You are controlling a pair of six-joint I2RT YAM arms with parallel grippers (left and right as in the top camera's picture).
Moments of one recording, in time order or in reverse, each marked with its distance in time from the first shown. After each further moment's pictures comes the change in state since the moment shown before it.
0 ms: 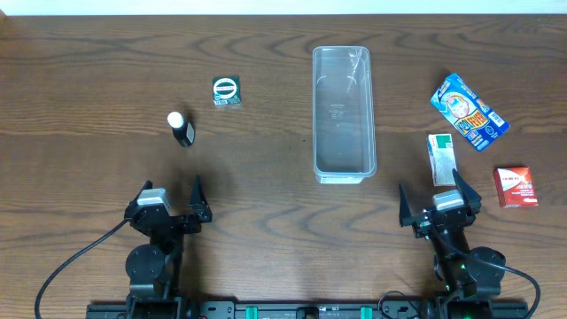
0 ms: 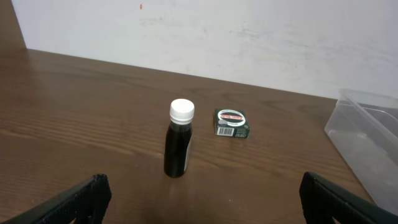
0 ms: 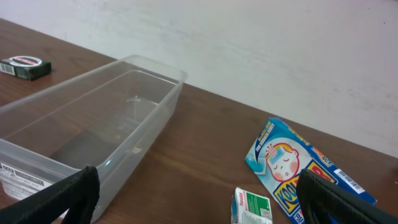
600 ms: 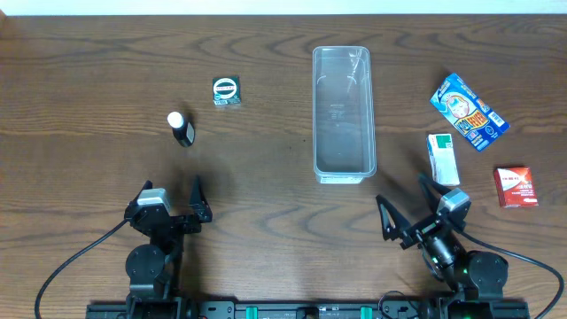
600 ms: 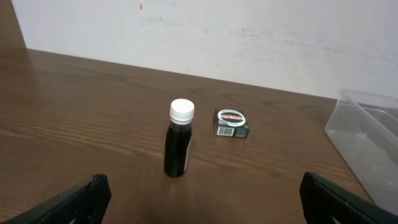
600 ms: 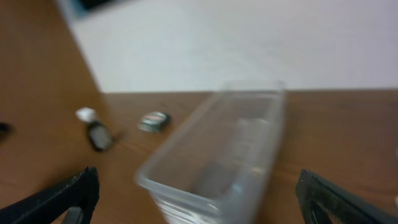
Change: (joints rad) left arm 0.000 0.000 0.000 0.000 0.000 0.000; right arm 0.000 0.000 -0.001 0.099 -0.362 0.552
